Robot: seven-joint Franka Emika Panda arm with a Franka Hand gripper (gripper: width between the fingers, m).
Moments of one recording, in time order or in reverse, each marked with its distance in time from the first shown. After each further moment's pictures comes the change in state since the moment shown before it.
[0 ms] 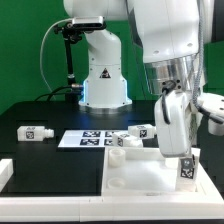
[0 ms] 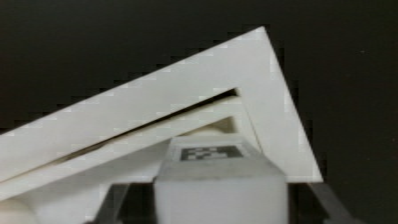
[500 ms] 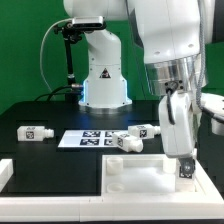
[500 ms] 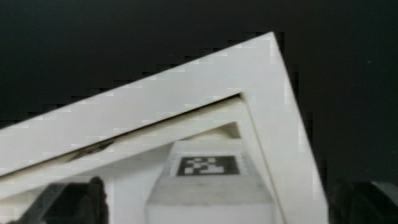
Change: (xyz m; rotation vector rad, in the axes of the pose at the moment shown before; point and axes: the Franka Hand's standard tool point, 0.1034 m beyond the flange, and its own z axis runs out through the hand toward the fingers) arm -0.005 -0.003 -0.010 0.010 -0.009 -0.072
